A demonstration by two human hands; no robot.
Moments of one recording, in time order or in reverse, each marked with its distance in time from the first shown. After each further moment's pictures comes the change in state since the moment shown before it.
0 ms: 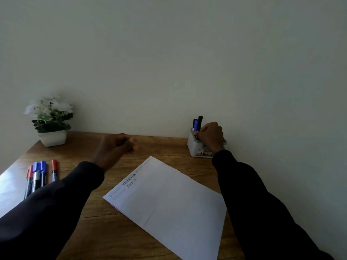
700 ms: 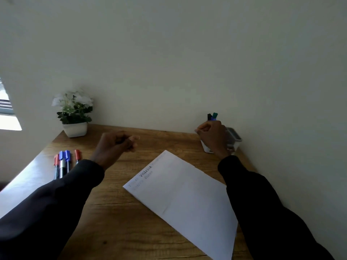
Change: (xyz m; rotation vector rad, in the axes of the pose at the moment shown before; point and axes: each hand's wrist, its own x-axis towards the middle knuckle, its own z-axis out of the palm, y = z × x) left_hand -0.021 -0.011 -0.039 0.010 0.066 -0.037; right_hand -0.048 -0.039 0.010 0.150 -0.034 -0.199
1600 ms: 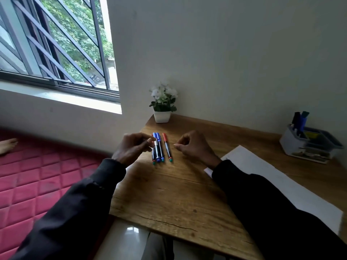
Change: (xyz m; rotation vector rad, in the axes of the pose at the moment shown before) left_hand -0.096 -0.036 -0.165 0.178 0.161 -0.110; right_hand -0.132 -0.184 0.175 0.082 -0.664 -0.266
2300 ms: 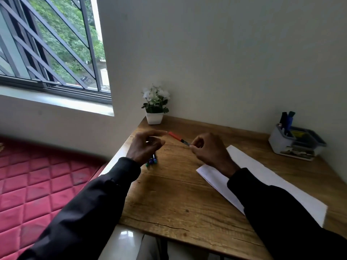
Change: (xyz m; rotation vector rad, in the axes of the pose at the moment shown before) left_hand 0.015 0.015 0.048 -0.006 -0.009 0.073; right_hand -0.039 0.023 -0.048 -0.157 0.138 0.056
